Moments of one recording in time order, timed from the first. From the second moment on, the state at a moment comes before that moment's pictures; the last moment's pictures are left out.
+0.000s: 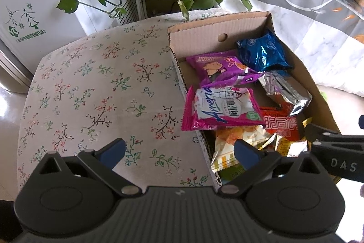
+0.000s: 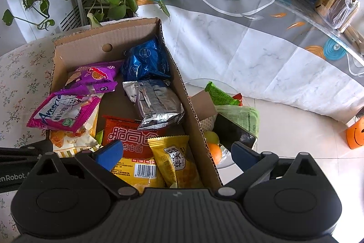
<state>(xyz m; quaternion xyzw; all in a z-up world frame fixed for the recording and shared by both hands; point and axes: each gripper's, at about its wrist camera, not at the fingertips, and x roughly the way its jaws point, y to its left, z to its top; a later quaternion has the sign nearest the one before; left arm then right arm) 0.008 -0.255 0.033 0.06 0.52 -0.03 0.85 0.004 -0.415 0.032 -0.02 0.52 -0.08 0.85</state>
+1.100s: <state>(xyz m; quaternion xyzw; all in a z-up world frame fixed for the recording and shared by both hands) -0.031 -0.232 0.057 0.10 0.49 -0.08 0.86 -0.044 -0.393 0.039 0.05 0.50 -0.11 0.86</state>
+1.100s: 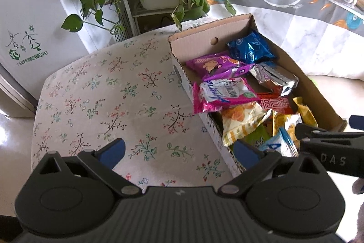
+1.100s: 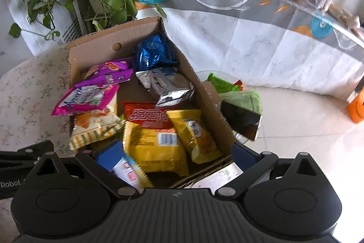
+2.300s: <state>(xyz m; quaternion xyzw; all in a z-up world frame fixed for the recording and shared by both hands) -0.065 -0.106 0.020 0.14 0.49 -0.07 0.86 -0.057 -0.274 0.026 0.03 0.50 -0.02 0.87</state>
